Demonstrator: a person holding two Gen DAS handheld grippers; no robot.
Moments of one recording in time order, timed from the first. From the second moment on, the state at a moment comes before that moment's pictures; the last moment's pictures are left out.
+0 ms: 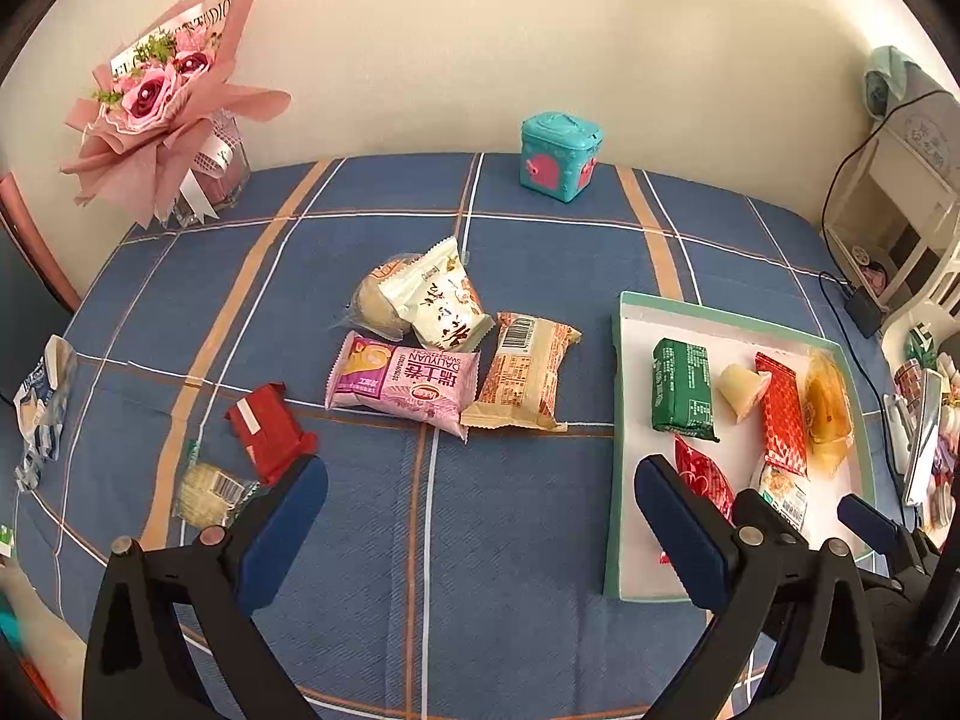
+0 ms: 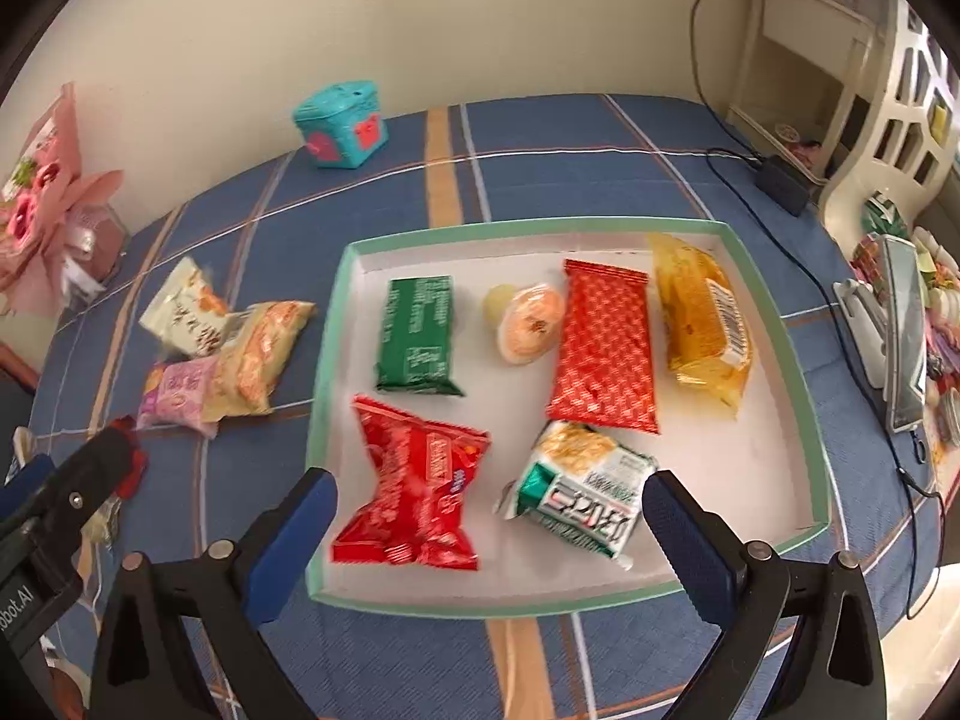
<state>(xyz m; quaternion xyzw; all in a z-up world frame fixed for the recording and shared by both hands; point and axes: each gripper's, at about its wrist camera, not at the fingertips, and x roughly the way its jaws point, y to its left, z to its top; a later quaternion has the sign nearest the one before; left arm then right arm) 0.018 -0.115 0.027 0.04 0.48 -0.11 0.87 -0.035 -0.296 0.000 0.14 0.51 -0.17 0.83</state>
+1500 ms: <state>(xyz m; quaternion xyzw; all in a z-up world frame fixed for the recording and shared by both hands) 0.052 0.102 -0.042 -0.04 0.54 -0.01 0.84 0.010 -0.160 -0.006 0.10 0.52 -0.01 0.85</state>
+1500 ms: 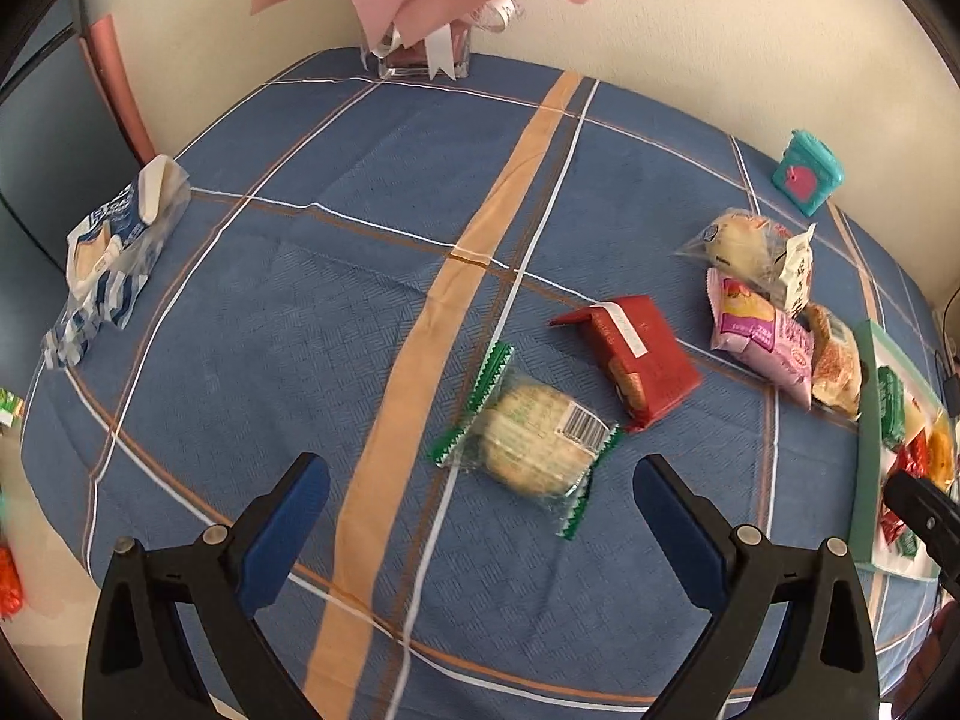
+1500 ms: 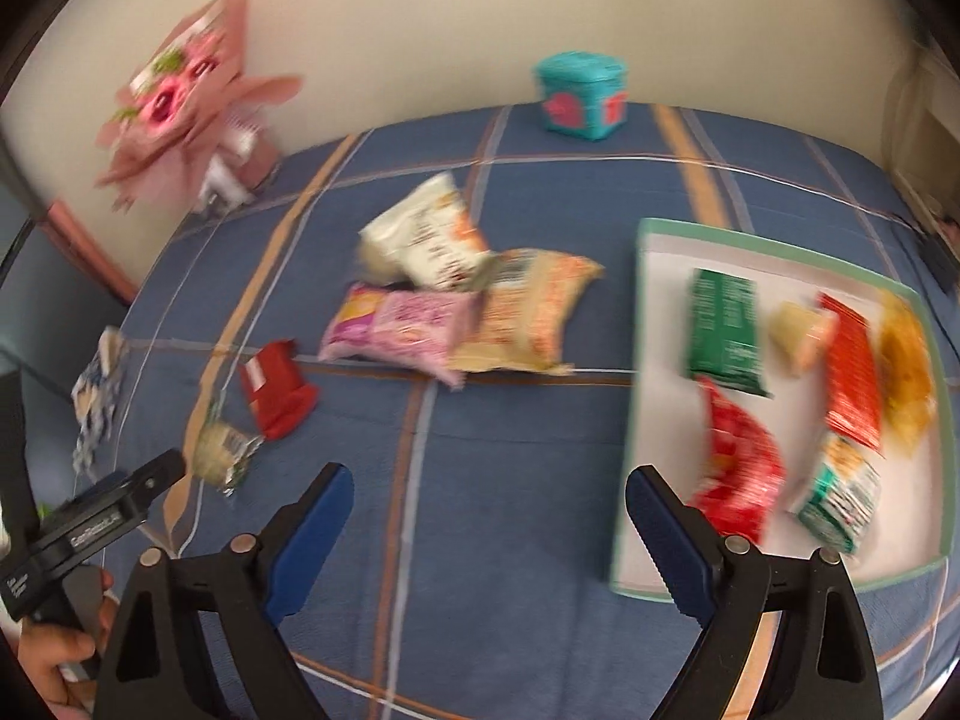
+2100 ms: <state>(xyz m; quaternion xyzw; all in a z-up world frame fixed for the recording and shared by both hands) 0.084 0.096 -0.077 0.01 0.58 -0.06 0.81 0.120 -0.044 -0.047 0.07 0.61 0.11 0.78</state>
